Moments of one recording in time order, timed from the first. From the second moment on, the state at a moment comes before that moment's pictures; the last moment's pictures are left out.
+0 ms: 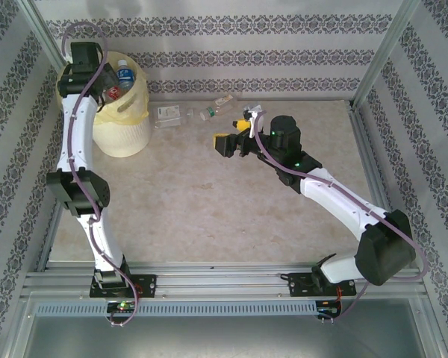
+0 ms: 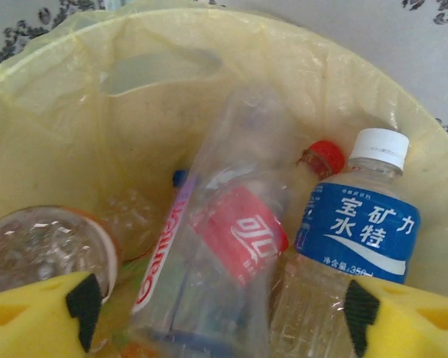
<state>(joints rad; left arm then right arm) 0.14 2.04 2.35 -0.95 -0.24 -0.43 0.52 1.40 1.08 0.17 -0.42 0.27</state>
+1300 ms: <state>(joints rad) -0.25 1.98 2.28 -0.74 0.03 -0.16 0.50 1.35 1.04 0.15 -0.25 0.29</state>
